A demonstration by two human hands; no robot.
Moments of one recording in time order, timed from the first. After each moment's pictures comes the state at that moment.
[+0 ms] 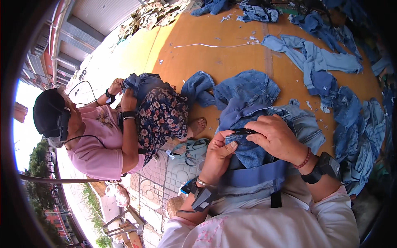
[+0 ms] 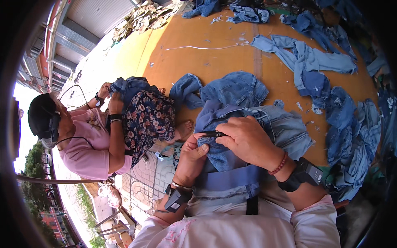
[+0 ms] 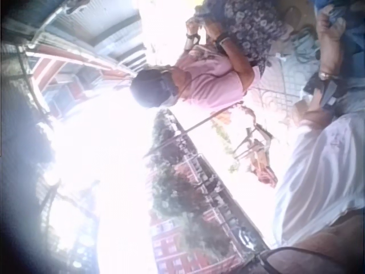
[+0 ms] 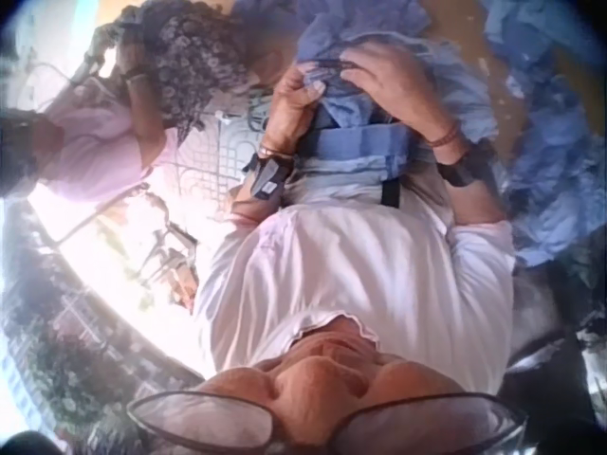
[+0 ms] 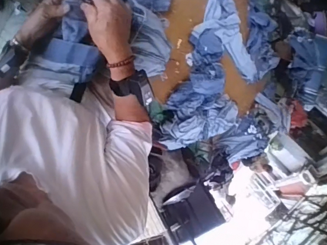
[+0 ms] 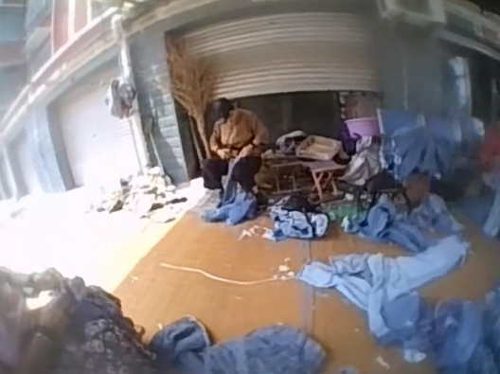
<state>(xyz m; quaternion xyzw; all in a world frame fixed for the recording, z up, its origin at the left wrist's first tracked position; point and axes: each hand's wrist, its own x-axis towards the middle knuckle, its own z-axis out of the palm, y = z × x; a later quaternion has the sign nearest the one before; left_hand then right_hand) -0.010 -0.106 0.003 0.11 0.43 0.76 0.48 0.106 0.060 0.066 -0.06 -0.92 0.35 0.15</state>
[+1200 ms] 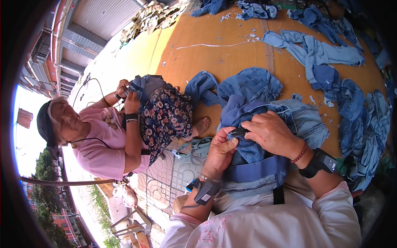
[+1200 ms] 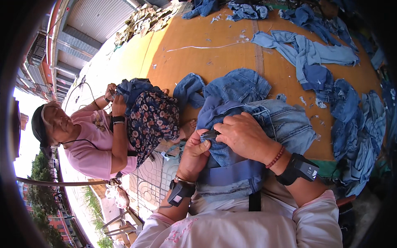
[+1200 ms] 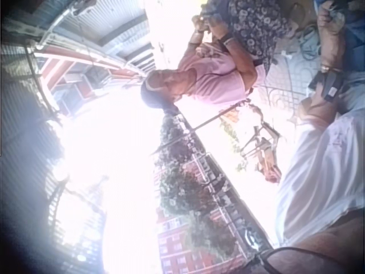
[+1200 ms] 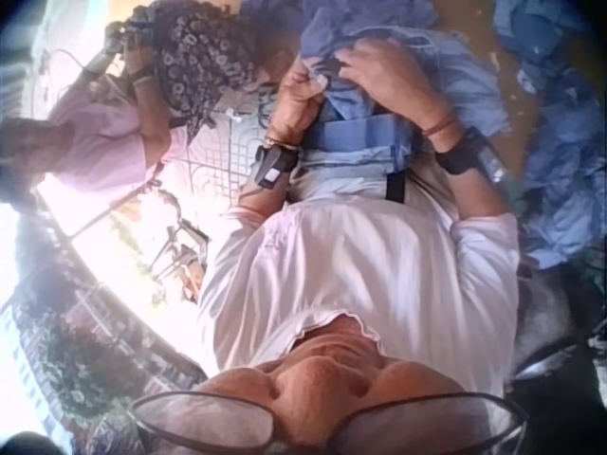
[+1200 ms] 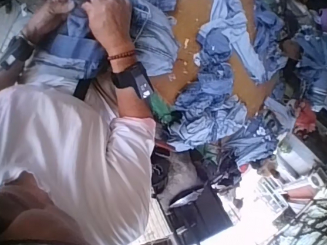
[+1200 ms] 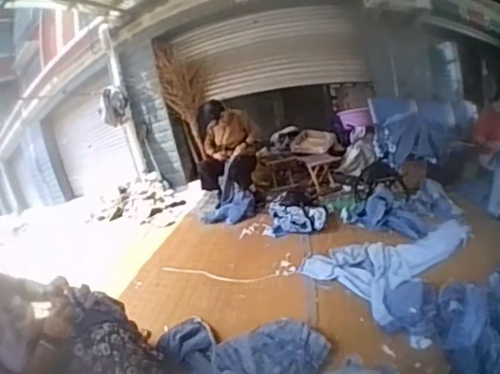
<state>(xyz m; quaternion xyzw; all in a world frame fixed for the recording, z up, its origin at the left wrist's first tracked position) -0.012 -0.106 -0.006 0.12 0.41 0.75 0.50 0.104 0.051 0.044 -0.02 -0.94 0.27 0.20</state>
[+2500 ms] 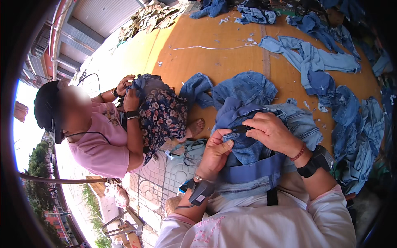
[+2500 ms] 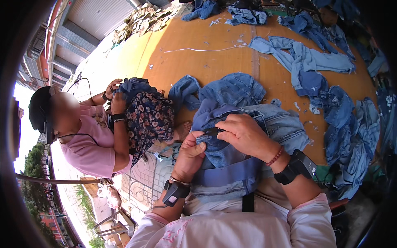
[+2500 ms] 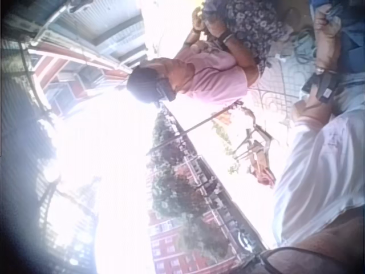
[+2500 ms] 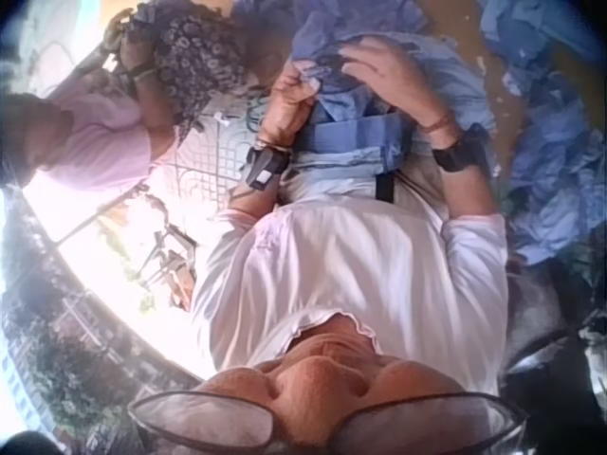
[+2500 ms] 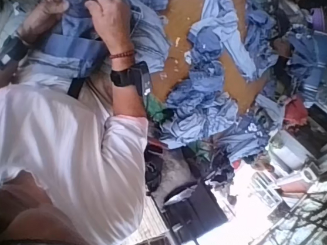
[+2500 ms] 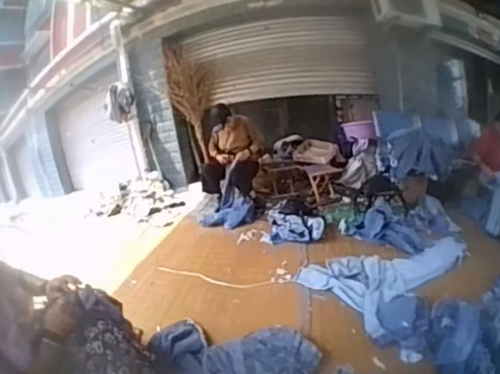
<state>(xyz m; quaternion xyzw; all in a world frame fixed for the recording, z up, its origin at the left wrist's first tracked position) -0.010 -0.107 -0.006 0.11 0.39 0.77 0.49 0.107 0.067 0.040 -0.03 -0.88 0.41 0.23</state>
